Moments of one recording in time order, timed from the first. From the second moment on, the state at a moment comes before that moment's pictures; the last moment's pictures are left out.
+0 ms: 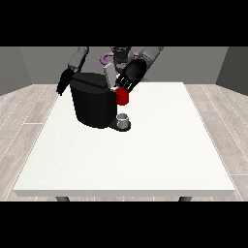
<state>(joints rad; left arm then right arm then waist) -1.24 0.42 0.12 -0.66 -0.74 -0.42 -0.07 -0.44 -0.07 -0.05 -1.26 0.17 -0.19 -0.01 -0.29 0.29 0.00</state>
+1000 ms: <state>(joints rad) -1.28 0.44 0.11 -0.64 -0.79 -0.37 -0.10 -0.46 -0.08 -0.06 -1.26 0.16 -0.19 0.00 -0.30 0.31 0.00</state>
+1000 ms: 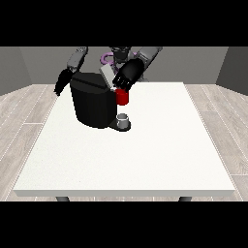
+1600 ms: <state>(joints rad) -1.27 0.49 0.09 -0.63 -0.85 -0.31 -0.17 -0.46 -0.08 -0.06 -1.28 0.17 -0.19 0.01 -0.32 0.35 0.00</state>
